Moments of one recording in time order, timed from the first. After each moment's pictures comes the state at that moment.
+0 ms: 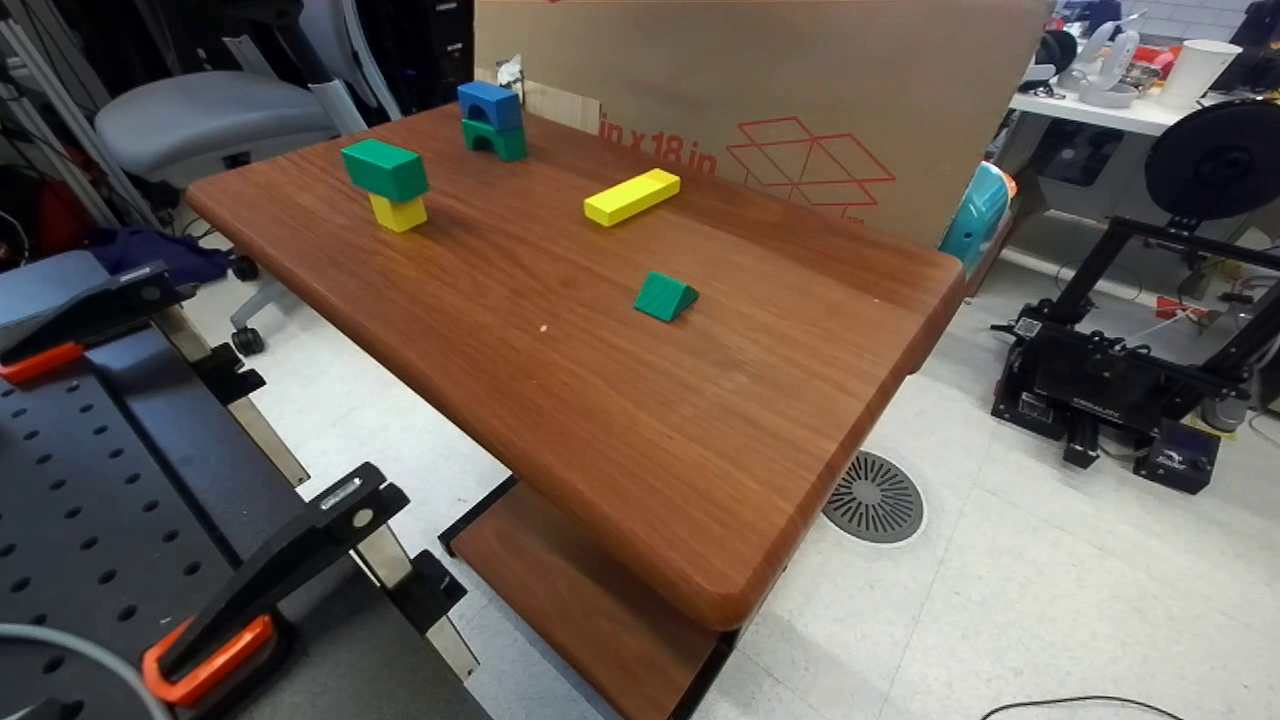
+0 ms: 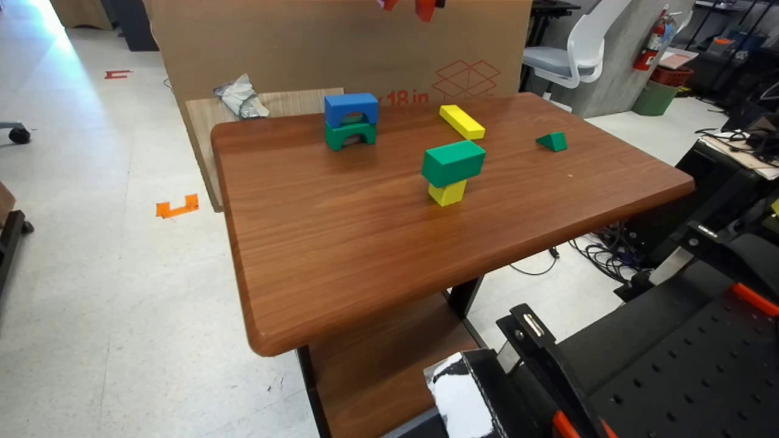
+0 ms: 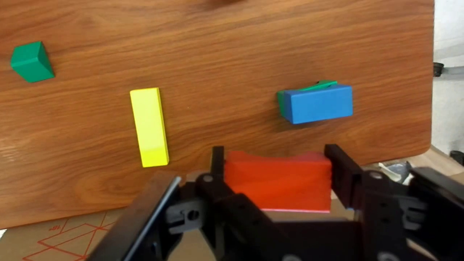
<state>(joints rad) 0.12 0.56 0.01 -1.58 0.04 2.08 0.23</state>
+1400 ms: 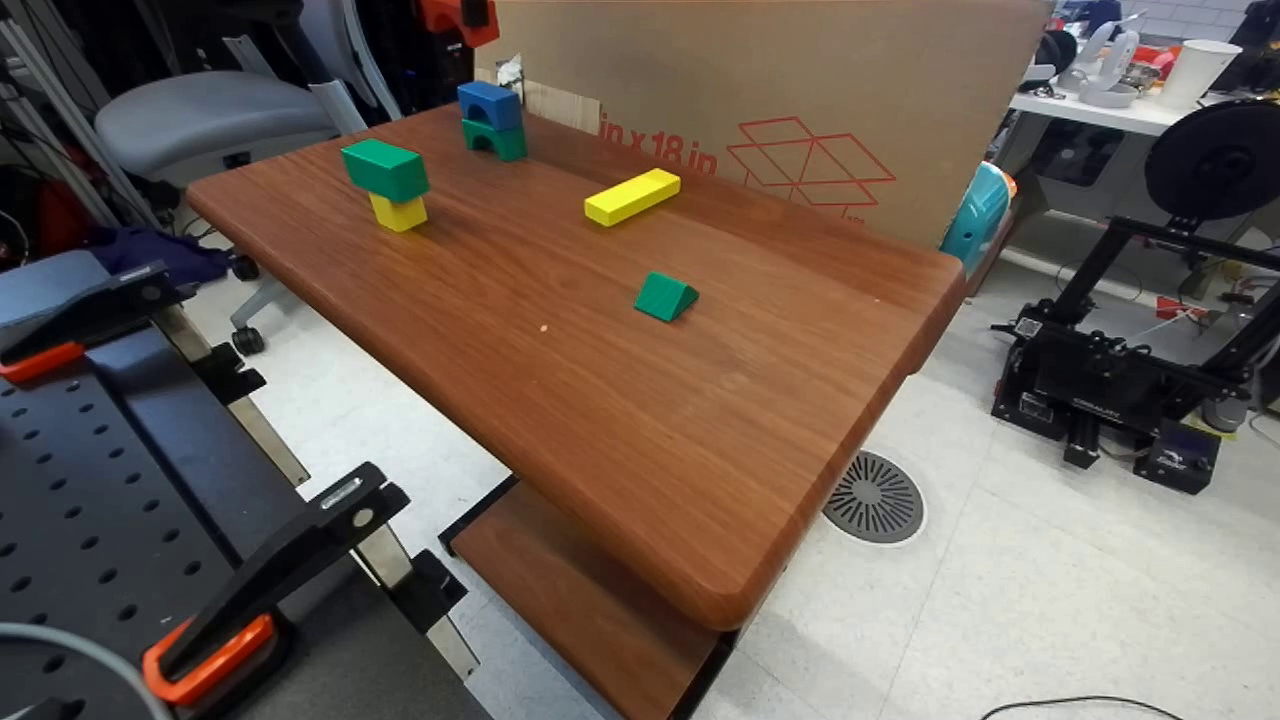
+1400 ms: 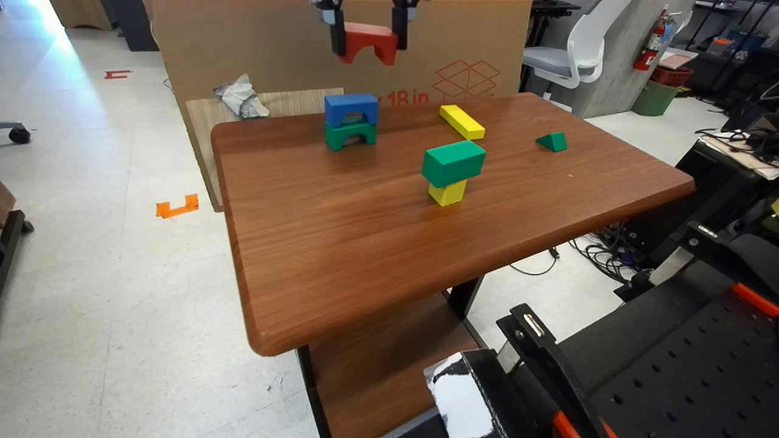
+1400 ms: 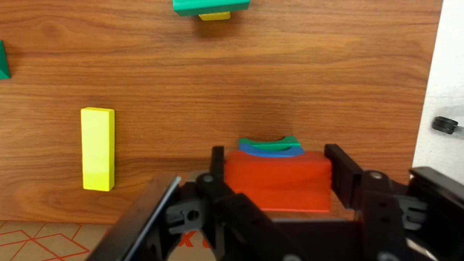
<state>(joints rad) 0.23 0.56 0.04 -1.69 -0.08 2.14 0.24</state>
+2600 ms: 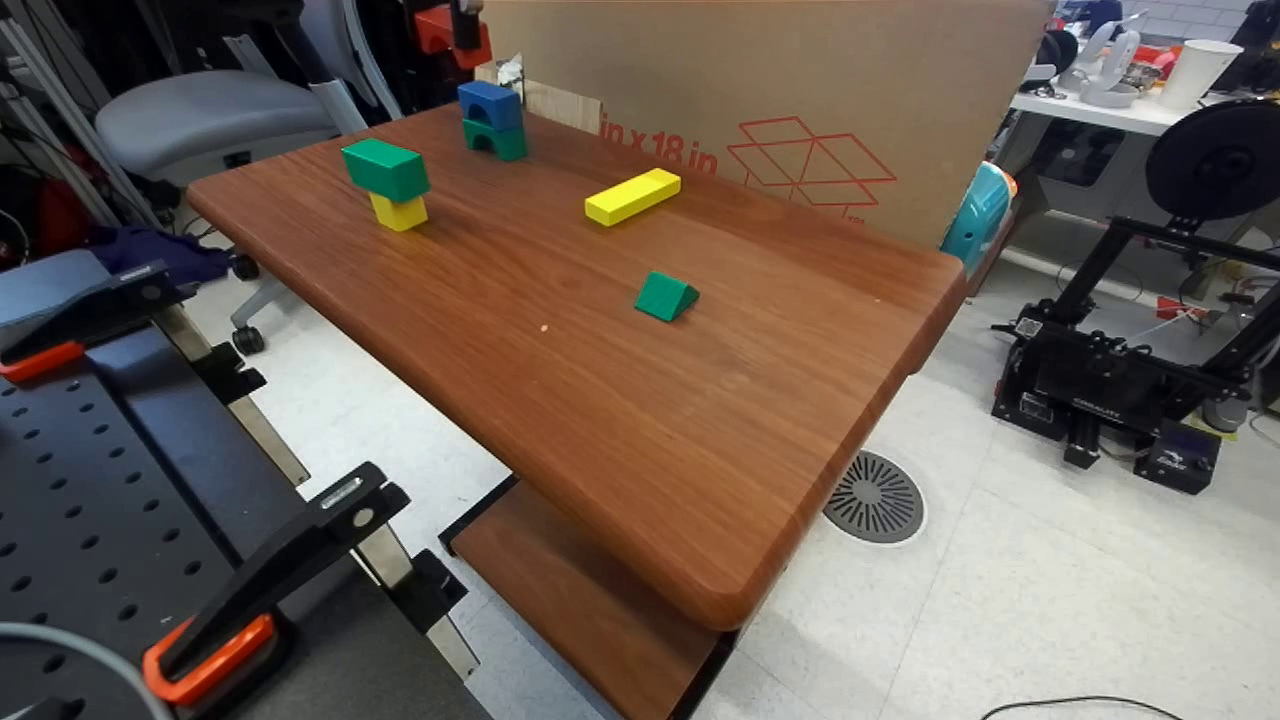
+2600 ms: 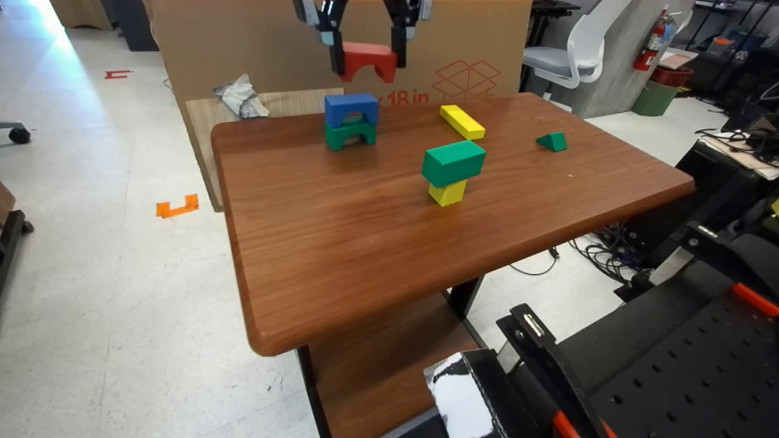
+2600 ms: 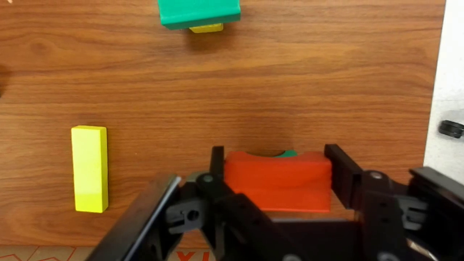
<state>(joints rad) 0.23 0.58 0.04 -1.68 -0.08 2.13 0.28</state>
